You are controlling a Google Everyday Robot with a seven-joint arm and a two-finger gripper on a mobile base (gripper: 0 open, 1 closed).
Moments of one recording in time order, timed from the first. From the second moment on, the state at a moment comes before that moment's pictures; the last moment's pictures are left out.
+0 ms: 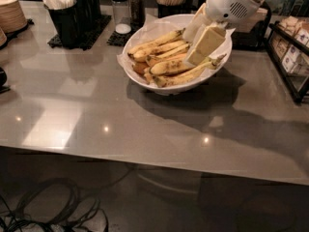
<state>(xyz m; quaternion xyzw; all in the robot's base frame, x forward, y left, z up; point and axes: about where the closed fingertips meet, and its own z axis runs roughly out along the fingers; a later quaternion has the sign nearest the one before) 0.570 -0.092 0.974 -0.66 0.69 0.13 0.24</state>
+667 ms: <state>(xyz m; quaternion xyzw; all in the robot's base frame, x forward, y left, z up) 0.587 -0.080 0.944 -0.66 0.69 0.15 0.25</state>
